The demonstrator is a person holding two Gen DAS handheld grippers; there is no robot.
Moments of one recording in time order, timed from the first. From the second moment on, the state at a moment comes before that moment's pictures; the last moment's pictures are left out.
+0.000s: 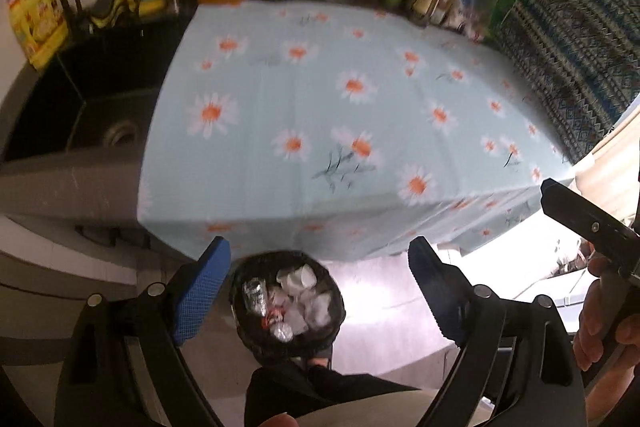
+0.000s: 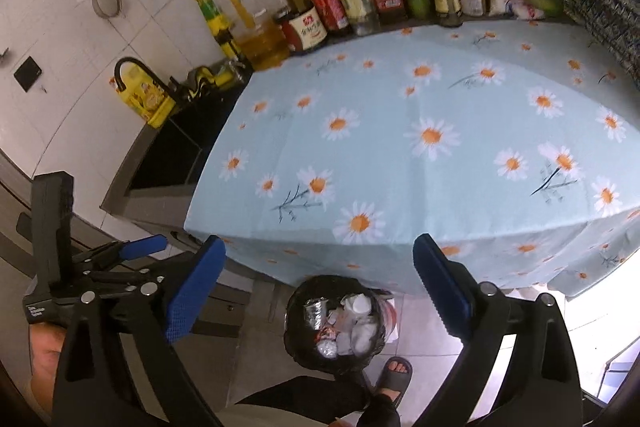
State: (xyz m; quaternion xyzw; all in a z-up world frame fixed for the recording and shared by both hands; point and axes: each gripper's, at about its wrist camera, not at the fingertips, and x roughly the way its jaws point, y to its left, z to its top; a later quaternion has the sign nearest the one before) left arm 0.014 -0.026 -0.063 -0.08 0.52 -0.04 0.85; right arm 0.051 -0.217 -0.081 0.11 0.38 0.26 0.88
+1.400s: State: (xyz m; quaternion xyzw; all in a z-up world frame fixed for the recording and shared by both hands) left arm -0.006 -0.035 0.052 -0.06 0.43 -0.01 0.90; right arm 0.017 -0.254 0.004 0.05 0.30 0.23 0.92
